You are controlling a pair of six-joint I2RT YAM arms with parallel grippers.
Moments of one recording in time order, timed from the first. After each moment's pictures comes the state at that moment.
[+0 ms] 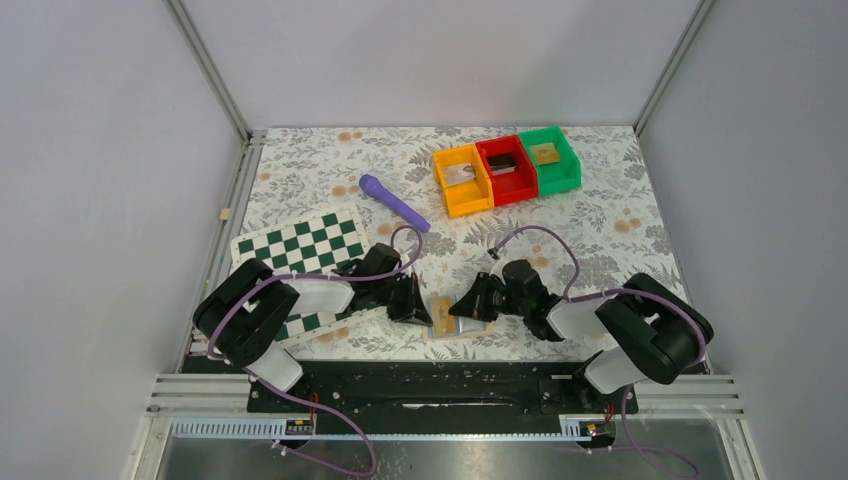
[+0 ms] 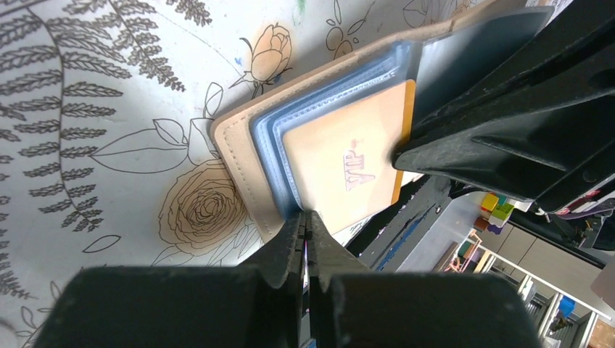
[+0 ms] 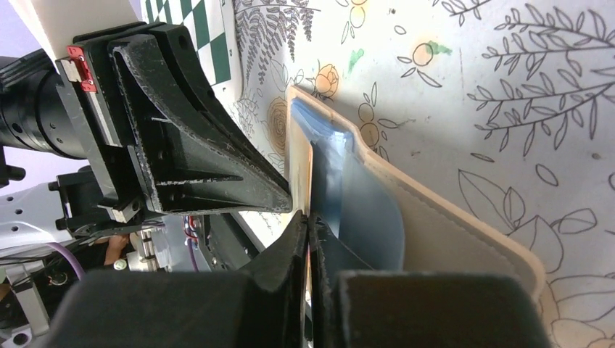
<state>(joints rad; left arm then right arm) -0.69 1.57 0.56 0.11 0.55 -0.80 0.69 1.48 0.29 0.62 -0.41 0.97</state>
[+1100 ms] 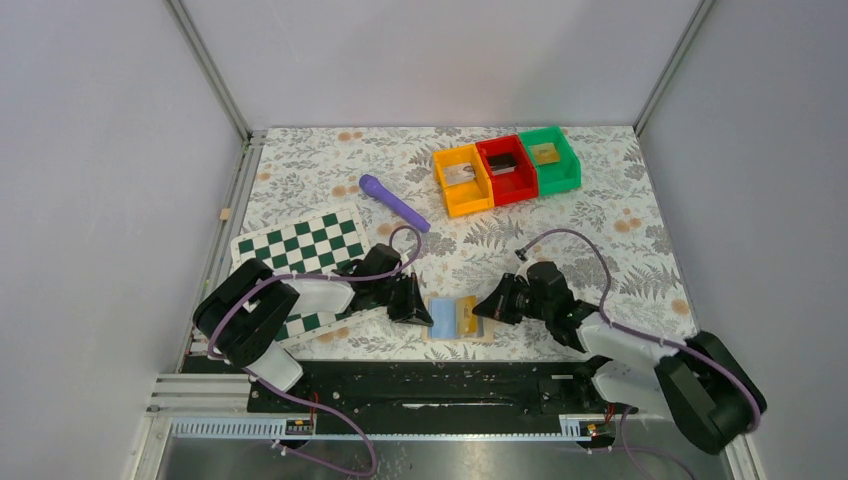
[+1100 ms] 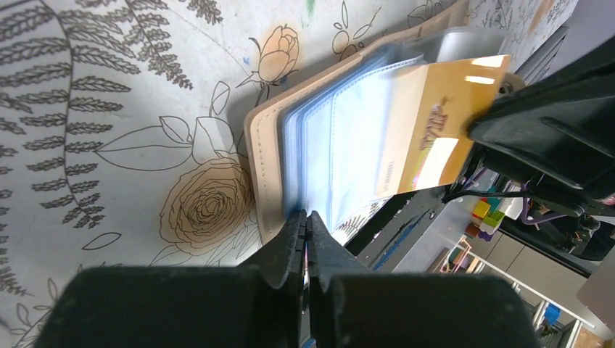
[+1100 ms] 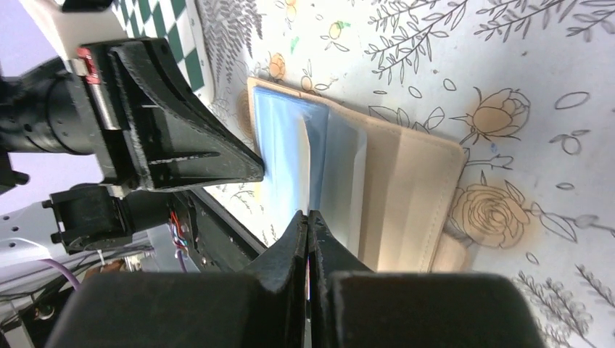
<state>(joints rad) -0.69 1.58 0.56 0.11 0.54 -0.84 0.58 1.17 0.24 0.29 -0.39 0.92</state>
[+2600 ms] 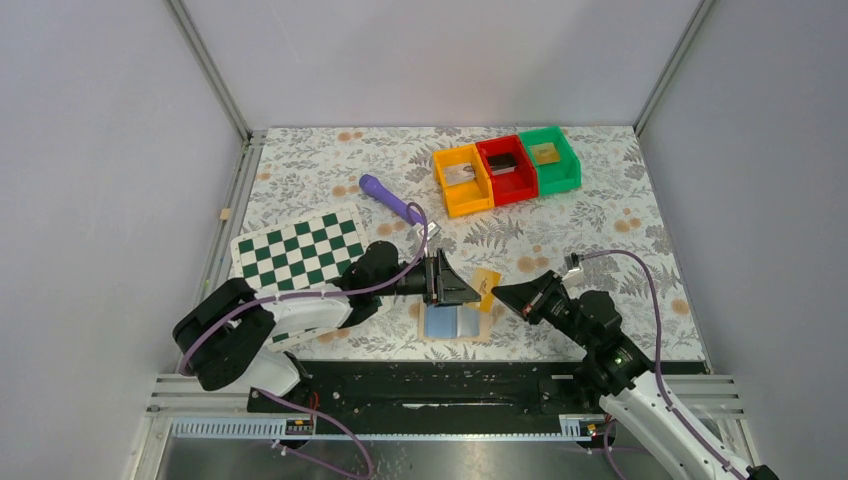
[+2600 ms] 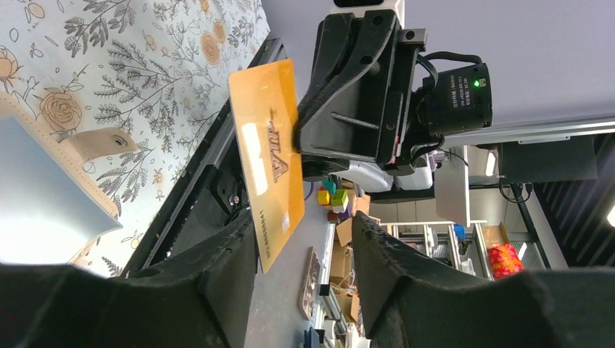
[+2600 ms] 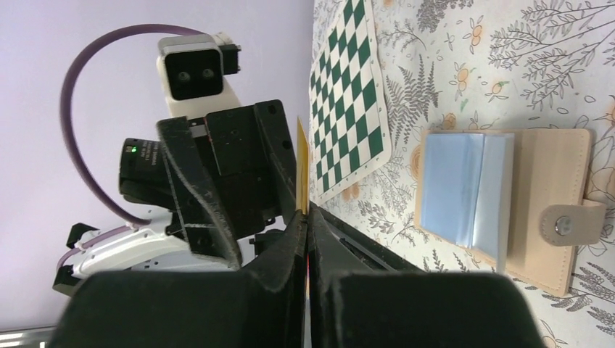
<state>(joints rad) -0.85 1.42 0.56 0.73 0.63 -1.21 0.57 0.30 0.17 -0.05 -0.20 1.31</state>
